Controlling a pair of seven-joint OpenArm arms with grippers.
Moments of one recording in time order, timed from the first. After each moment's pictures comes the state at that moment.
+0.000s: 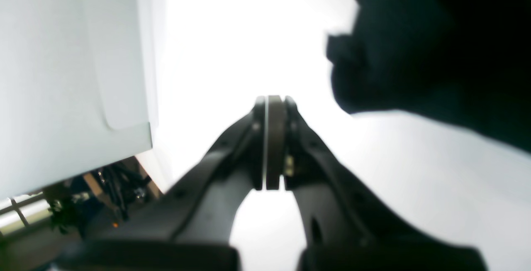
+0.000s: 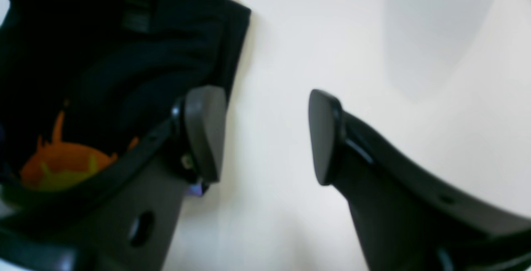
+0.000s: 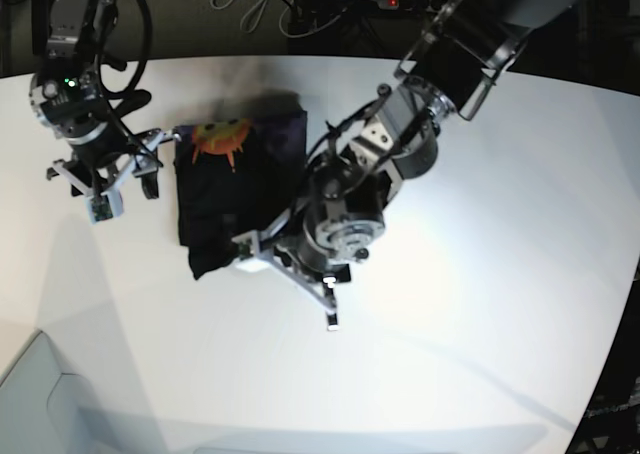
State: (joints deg) left arm -18.7 -1.8 39.2 94.9 29.1 -40.2 56.1; right arm -14.9 7.8 17.5 113.9 7.6 25.1 -47.5
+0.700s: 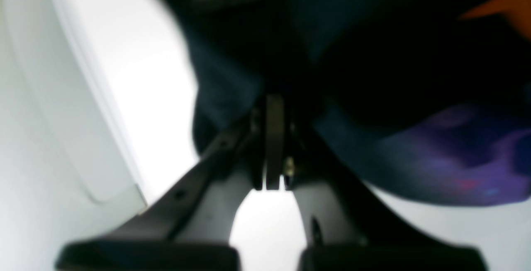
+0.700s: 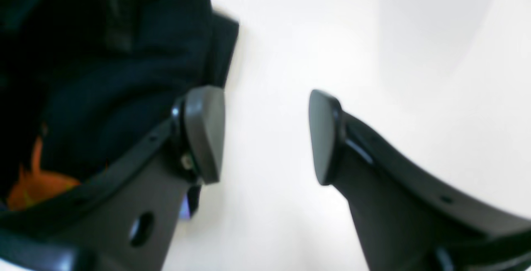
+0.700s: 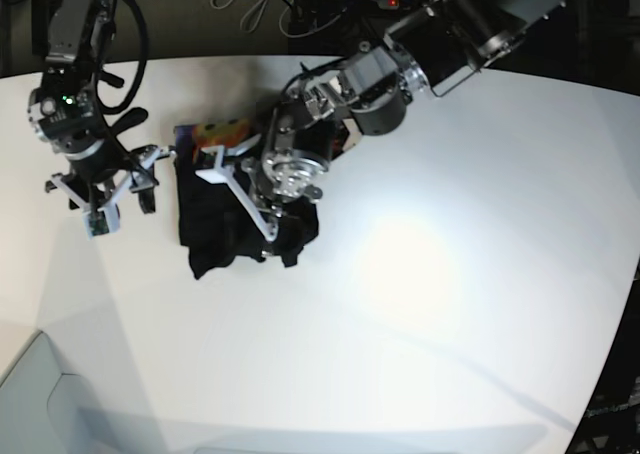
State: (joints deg) left arm -16.9 -1.9 54.1 90.0 28.4 -40.2 55.7; right arm -11.3 8.1 17.7 110.3 7.5 25.1 -47.0
